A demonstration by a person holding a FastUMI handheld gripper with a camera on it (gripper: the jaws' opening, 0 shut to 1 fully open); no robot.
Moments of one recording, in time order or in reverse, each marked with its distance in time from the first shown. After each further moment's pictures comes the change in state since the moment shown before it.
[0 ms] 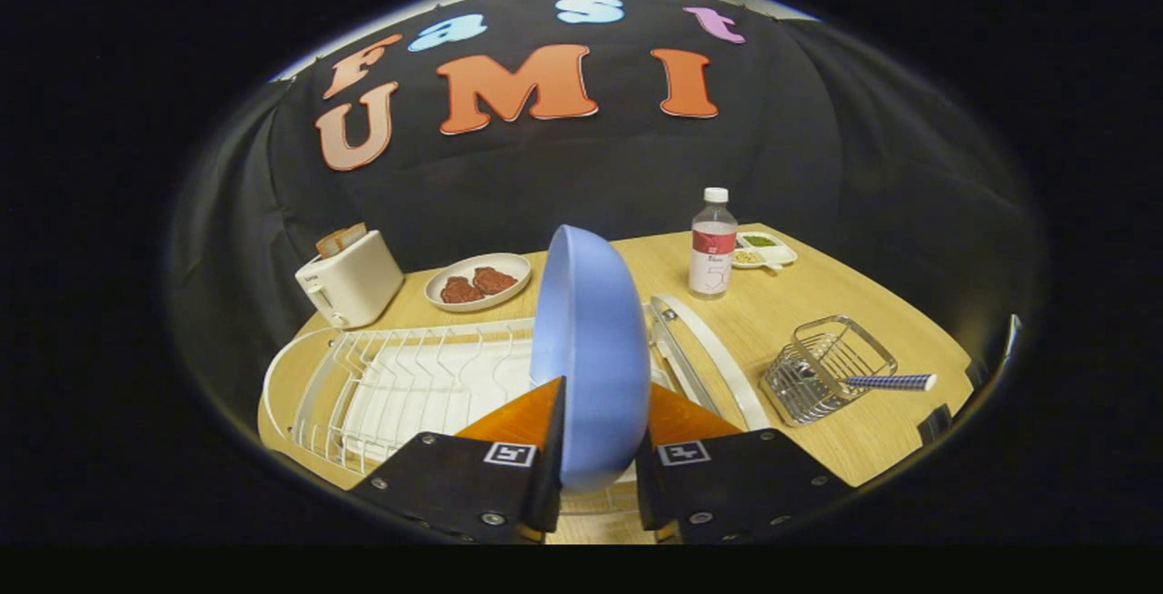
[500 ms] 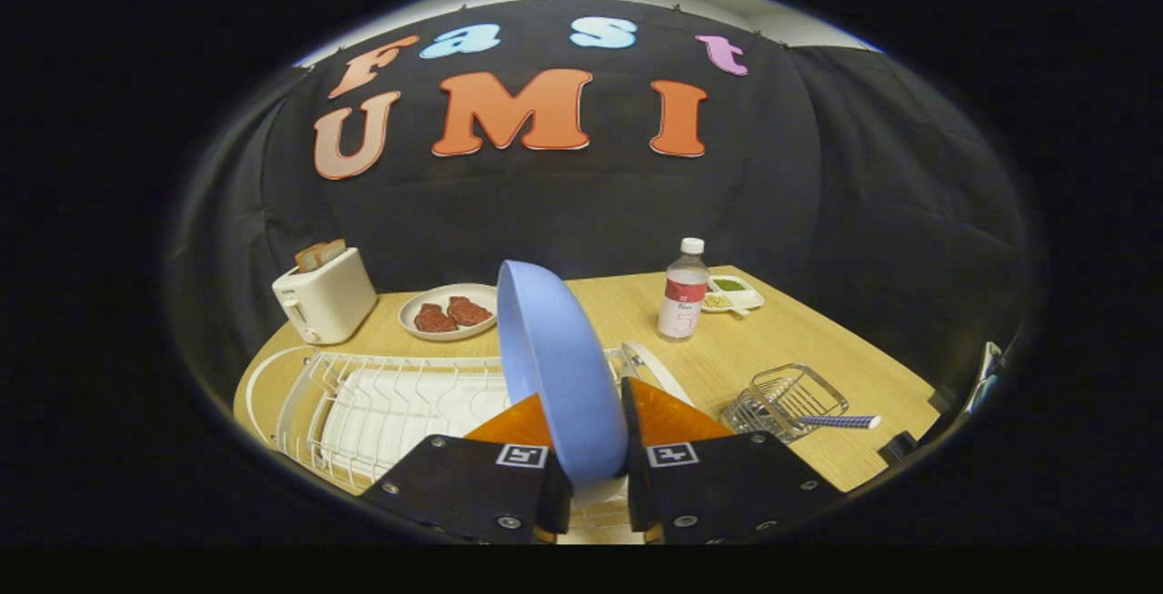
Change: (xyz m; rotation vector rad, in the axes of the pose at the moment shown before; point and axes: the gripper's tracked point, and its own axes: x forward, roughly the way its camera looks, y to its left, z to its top) arm -0.008 -0.015 0.043 -0.059 -0.117 -0.116
